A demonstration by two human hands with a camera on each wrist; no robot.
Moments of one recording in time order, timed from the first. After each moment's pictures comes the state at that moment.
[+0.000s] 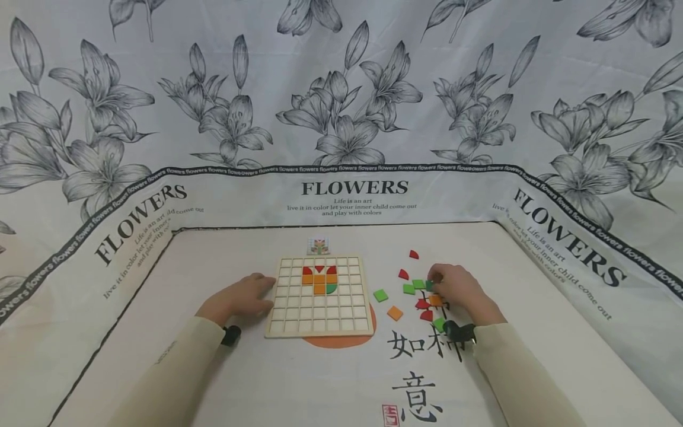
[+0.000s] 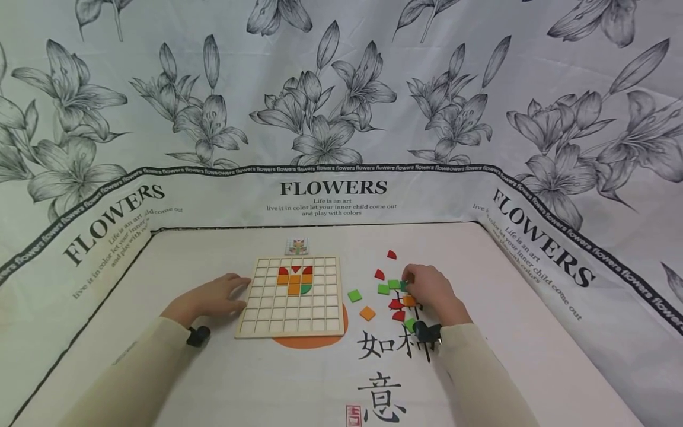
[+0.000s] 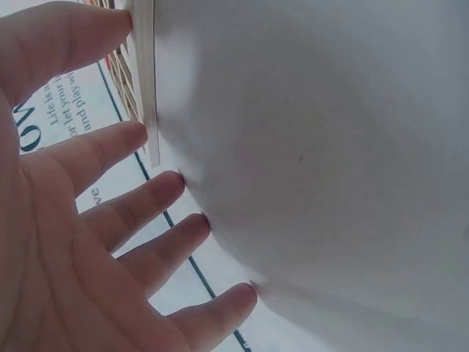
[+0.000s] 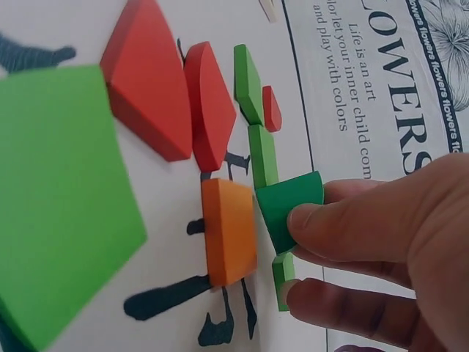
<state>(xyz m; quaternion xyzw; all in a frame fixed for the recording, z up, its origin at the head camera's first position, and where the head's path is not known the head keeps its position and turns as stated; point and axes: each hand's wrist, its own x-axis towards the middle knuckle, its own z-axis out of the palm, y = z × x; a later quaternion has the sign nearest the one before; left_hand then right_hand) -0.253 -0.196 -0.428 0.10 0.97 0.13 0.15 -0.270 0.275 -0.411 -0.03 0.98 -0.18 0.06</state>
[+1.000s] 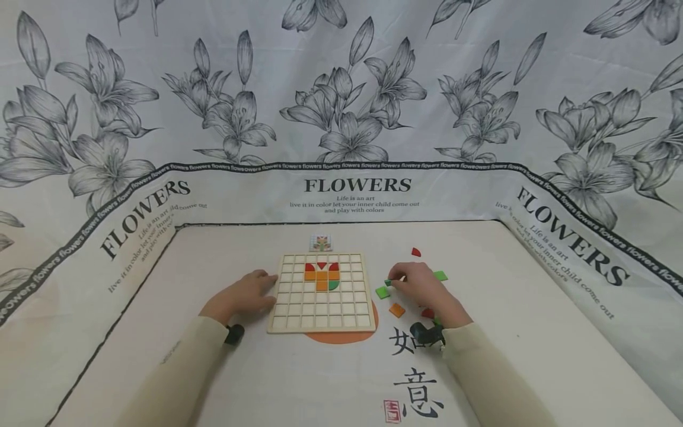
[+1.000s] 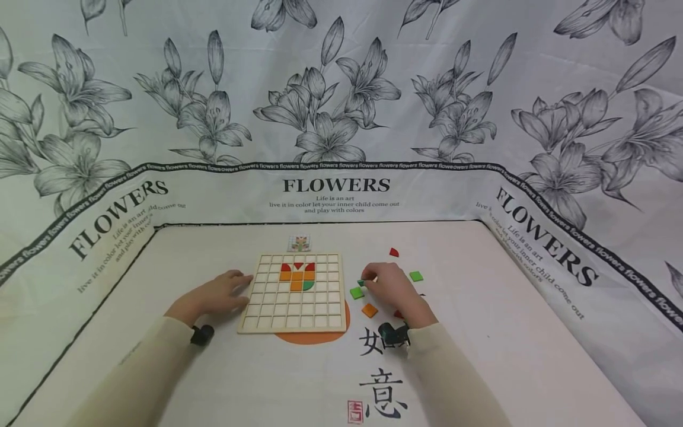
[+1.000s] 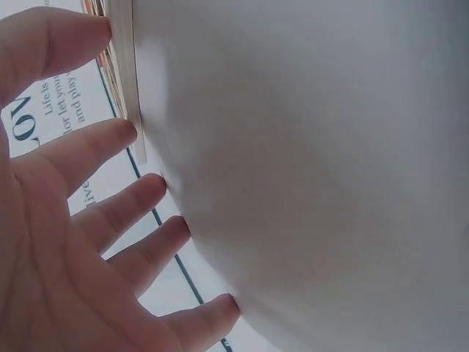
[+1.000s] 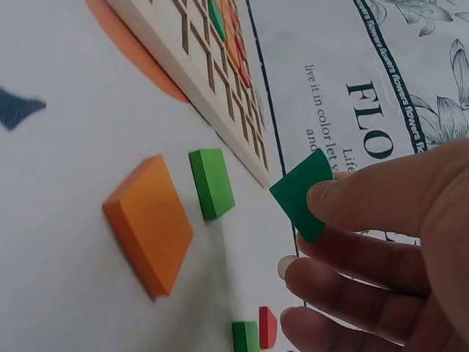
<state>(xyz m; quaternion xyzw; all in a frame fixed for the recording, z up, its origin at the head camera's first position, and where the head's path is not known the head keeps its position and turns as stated) -0.251 -0.198 -0.437 0.10 0.97 0.15 0.14 -0.254 0.196 -0.402 -0.12 0.96 -0.23 0.03</state>
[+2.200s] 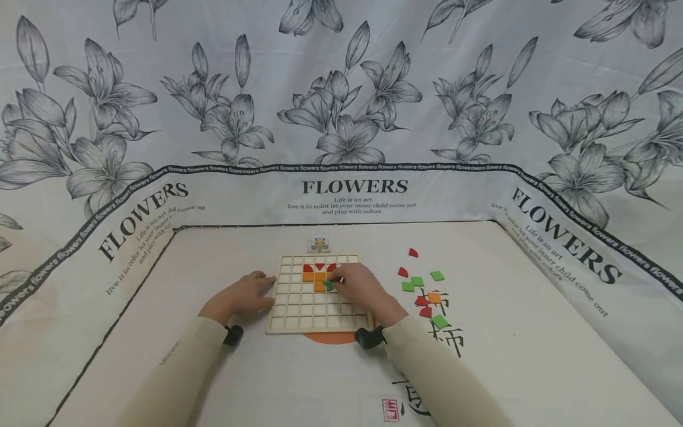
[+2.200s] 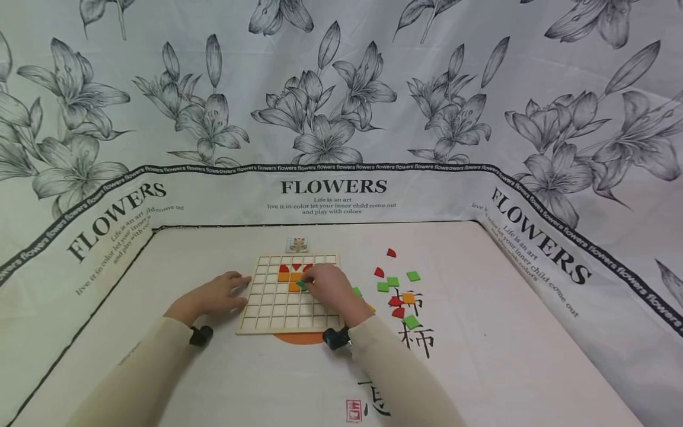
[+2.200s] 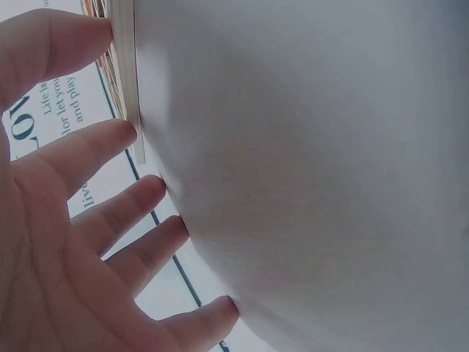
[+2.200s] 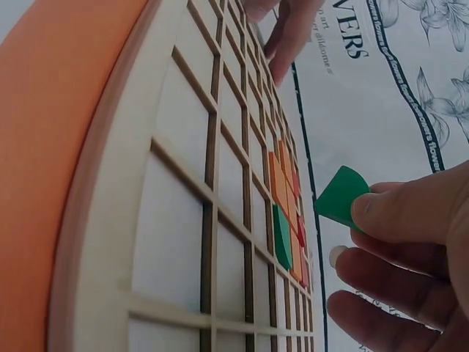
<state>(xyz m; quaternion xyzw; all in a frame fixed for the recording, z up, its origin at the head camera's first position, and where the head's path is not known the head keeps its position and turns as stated) -0.251 -0.197 -0.434 0.10 0.97 0.15 0.14 -0.253 0.084 -0.406 -0.25 0.94 -0.22 -0.01</state>
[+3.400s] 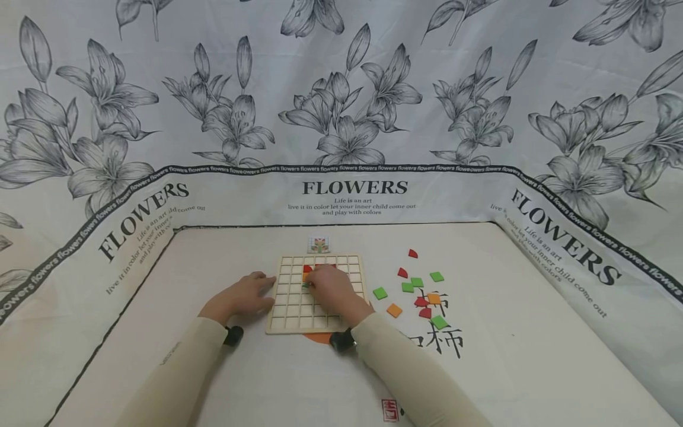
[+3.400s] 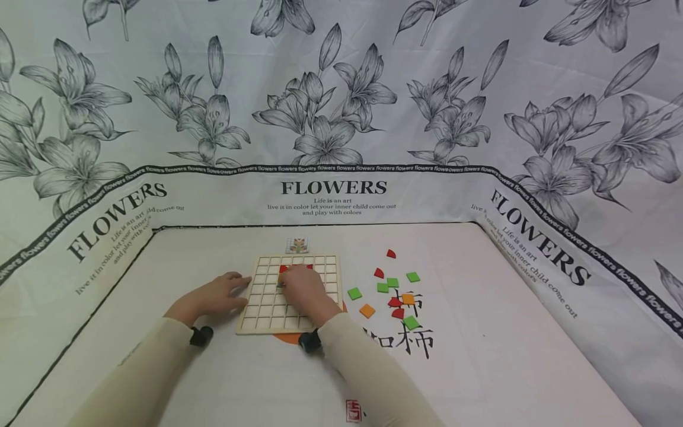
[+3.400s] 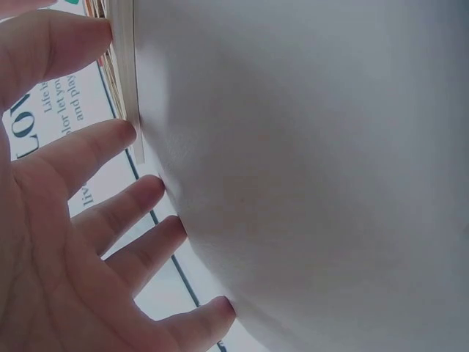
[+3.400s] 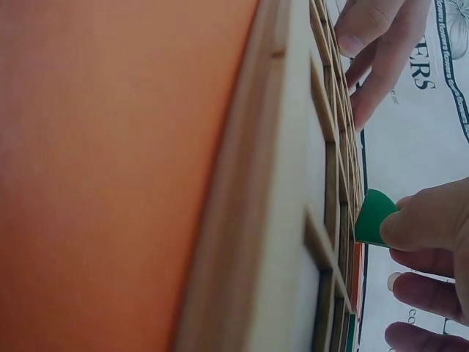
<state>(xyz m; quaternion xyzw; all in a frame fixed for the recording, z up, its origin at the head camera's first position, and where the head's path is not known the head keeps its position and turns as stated) -0.252 -0.199 -0.438 0.11 0.97 0.15 0.13 -0.259 0.032 -0.424 -0.29 0.95 -0.10 -0.08</state>
